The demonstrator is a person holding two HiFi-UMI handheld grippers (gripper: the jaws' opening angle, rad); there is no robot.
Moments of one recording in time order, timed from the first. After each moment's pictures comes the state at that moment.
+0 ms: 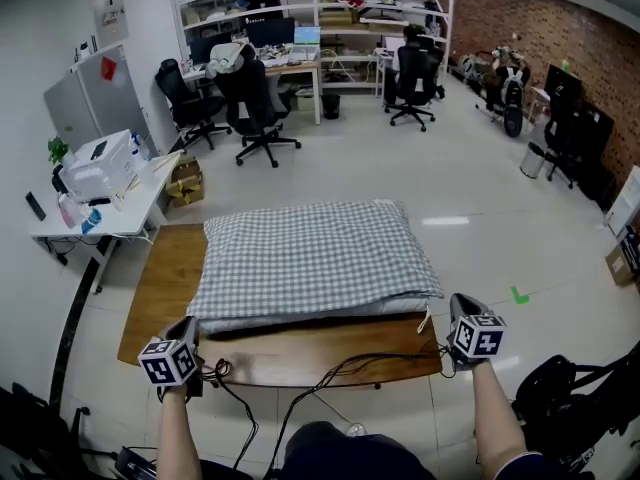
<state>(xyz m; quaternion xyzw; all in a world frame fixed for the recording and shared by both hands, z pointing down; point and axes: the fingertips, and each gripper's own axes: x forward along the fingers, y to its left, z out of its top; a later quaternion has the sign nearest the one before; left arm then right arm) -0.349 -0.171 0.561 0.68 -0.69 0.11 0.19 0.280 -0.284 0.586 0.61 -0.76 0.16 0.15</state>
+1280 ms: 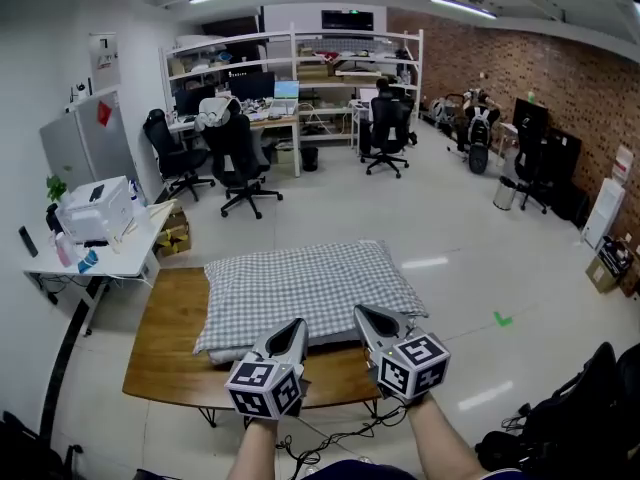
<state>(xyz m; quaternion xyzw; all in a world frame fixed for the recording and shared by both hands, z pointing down) -0.082 -0.171 0.405 0.85 -0.51 -0.04 0.11 0.020 -0.186 0.390 0.43 -0.90 0.05 0.01</state>
